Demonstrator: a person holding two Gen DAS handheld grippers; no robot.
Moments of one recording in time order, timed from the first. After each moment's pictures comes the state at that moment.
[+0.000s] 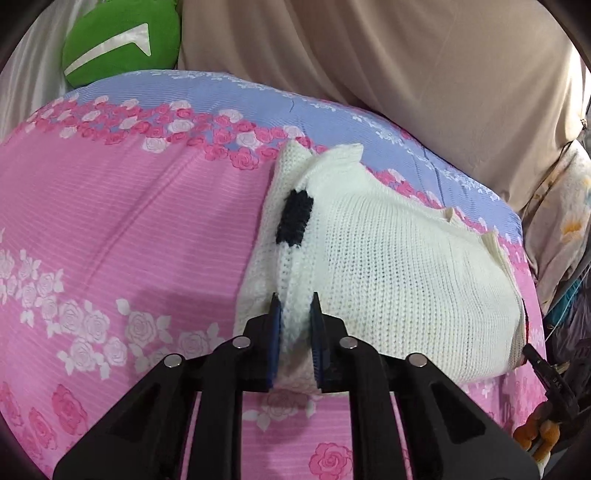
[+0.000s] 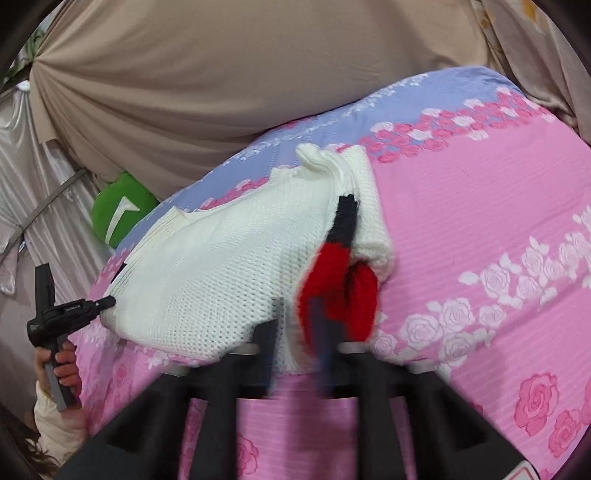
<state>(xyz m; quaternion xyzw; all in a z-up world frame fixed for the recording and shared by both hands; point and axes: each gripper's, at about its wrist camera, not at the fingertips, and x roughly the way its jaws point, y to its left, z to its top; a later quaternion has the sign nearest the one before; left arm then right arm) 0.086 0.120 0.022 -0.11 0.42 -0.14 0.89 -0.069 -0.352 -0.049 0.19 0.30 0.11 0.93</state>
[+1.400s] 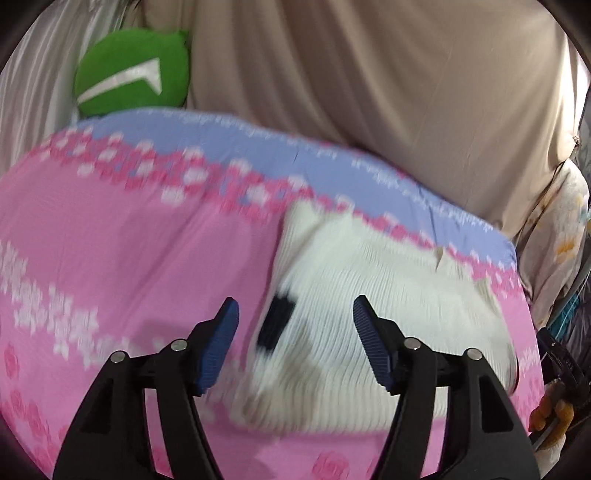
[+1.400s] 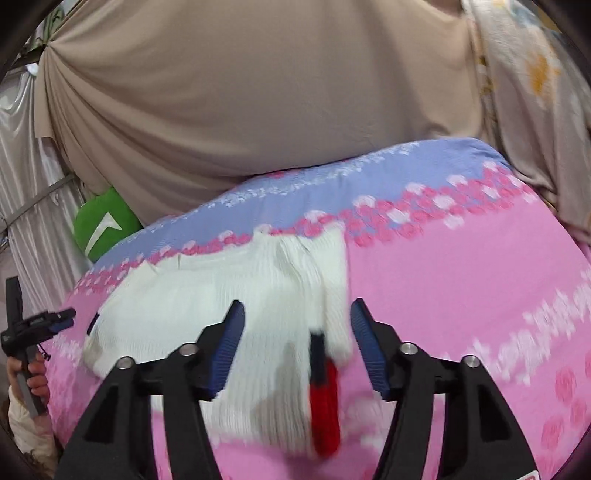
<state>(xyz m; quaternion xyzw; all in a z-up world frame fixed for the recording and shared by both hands) 0.094 0.129 0.069 -0.11 0.35 -0.13 0.92 -0.019 -0.362 0.007 0.13 0.28 0.06 0.95</state>
